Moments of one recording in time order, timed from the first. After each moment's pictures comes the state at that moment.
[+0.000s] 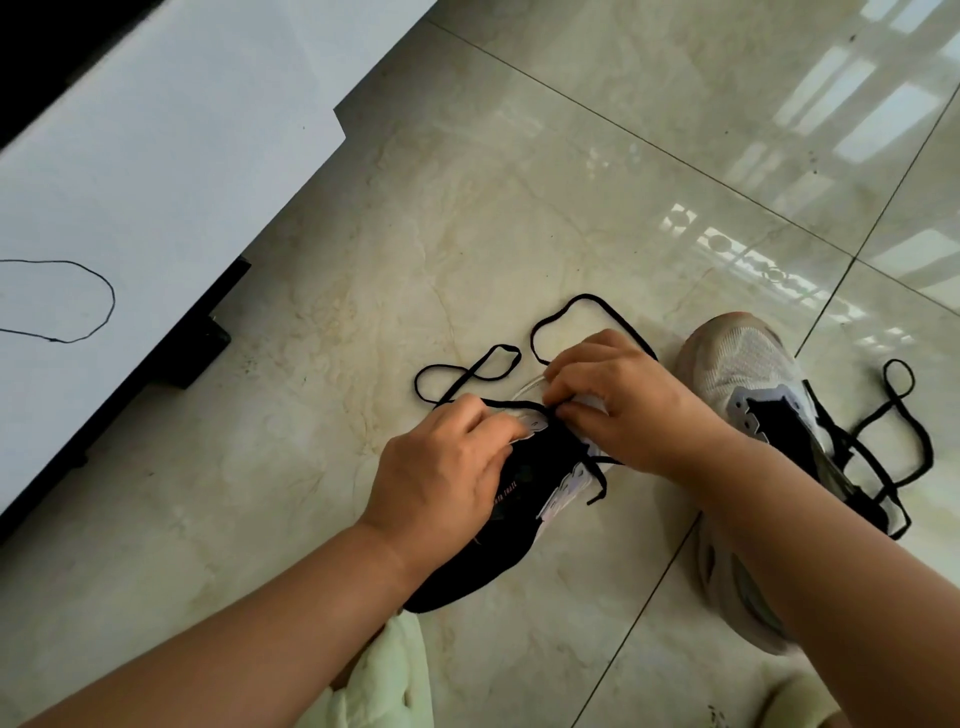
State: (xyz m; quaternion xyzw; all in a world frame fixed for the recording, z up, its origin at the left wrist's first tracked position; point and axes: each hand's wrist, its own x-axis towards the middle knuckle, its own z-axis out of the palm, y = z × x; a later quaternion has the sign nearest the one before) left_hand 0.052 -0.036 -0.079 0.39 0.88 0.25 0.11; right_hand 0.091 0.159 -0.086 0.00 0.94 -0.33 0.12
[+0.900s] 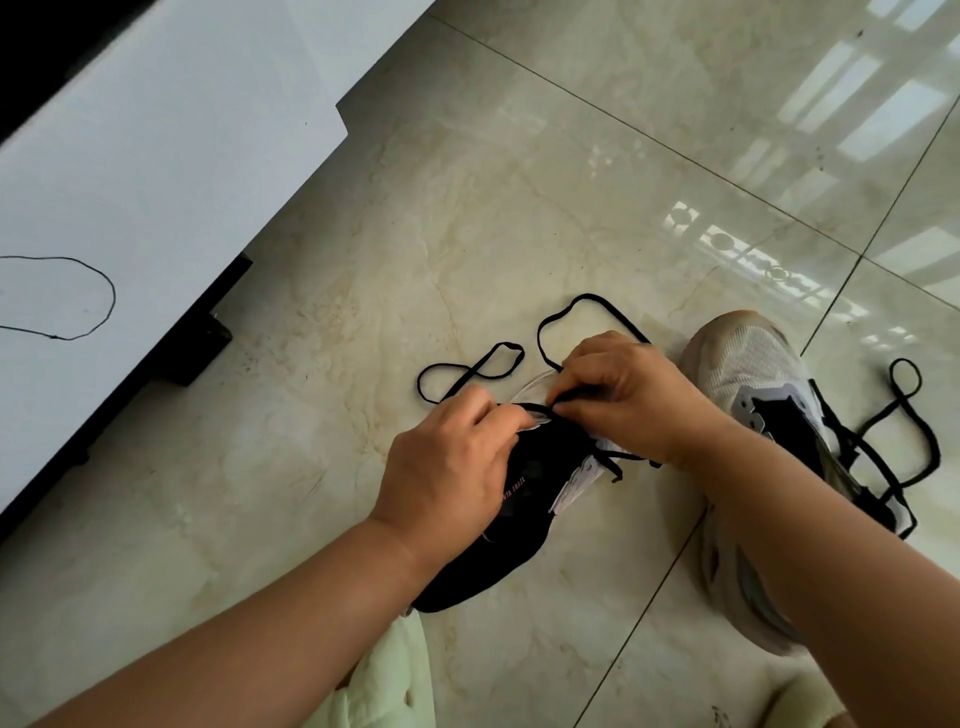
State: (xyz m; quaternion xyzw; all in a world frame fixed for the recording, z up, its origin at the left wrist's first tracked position) left_hand 0.053 -0.030 -0.076 0.37 0.89 0.25 0.11; right_hand 0.088 0.161 -0.087 0.05 0.90 -0.41 0.11
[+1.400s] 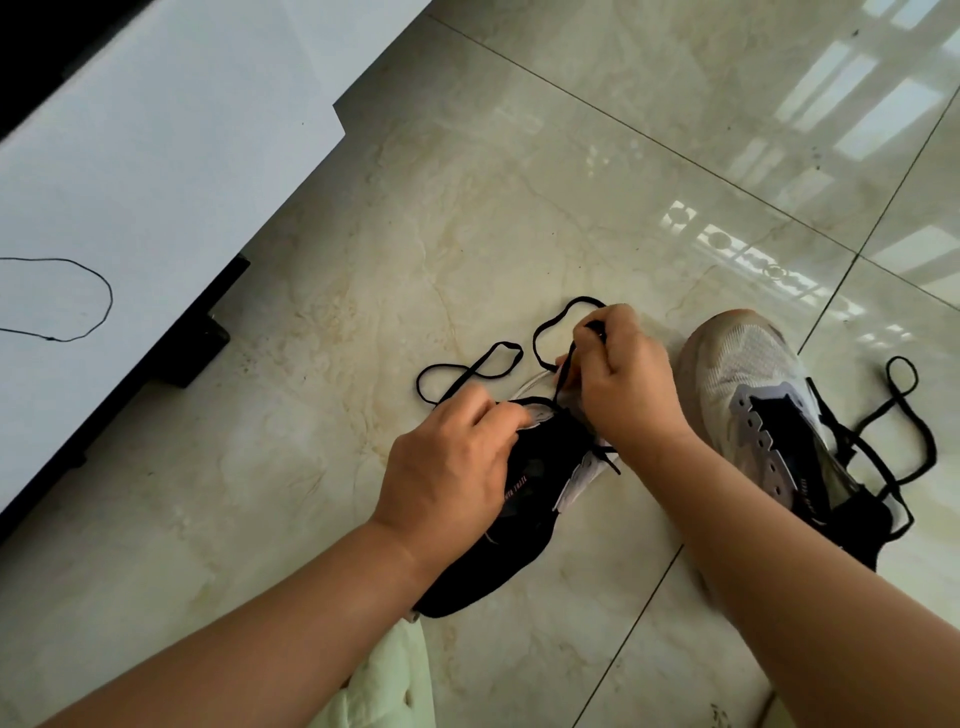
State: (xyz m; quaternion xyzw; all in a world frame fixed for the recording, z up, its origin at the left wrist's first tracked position) left_hand 0.054 -0.028 -0.077 0.37 0.89 0.25 0.11; right_hand 0.078 0.137 -0.105 0.31 0.83 -0.46 -0.05
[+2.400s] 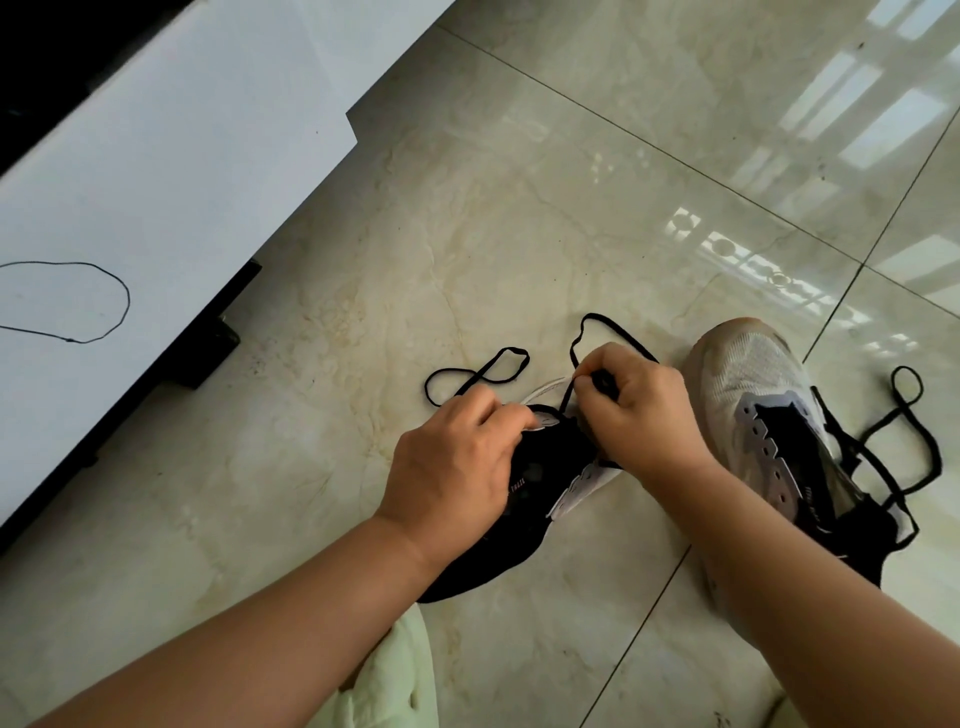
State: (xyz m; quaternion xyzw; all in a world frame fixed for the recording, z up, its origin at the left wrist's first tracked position) left_hand 0.050 -0.028 -0.076 0.38 0.89 0.25 0.10; right_hand 0.097 0.140 -0.102 0.25 0.87 -0.42 -0.02
